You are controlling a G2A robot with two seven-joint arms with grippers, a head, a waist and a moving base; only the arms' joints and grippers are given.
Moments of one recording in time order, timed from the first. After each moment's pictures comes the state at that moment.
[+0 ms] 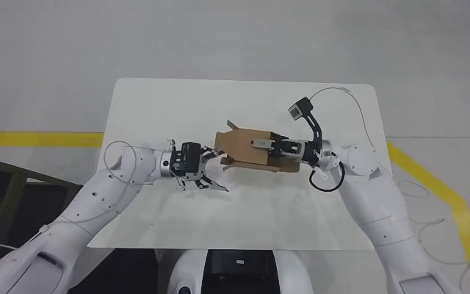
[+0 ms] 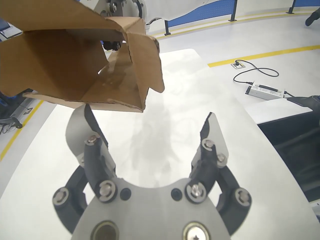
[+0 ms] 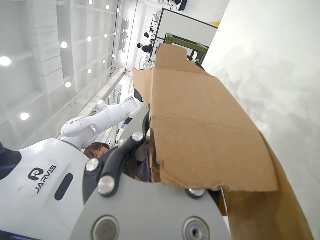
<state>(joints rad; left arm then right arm) 0.70 -0.95 -0.67 -1.22 1.70 -0.90 0.92 -0.89 -1.20 1.15 -1.36 0.45 -0.34 1.14</state>
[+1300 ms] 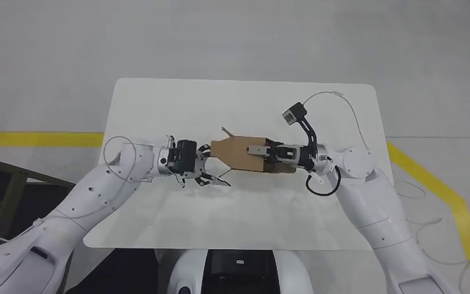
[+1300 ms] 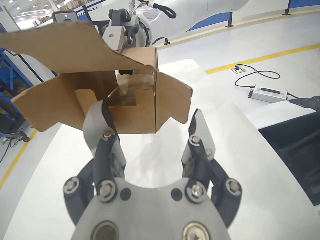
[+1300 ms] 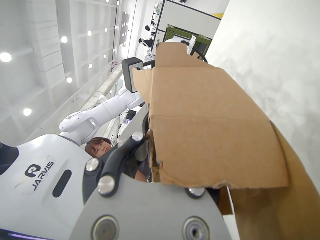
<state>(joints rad) 0.62 -0.91 -0.57 -1.23 1.64 -0.83 0.99 -0.89 -1.20 1.12 -1.37 0.46 -0.34 1.14</state>
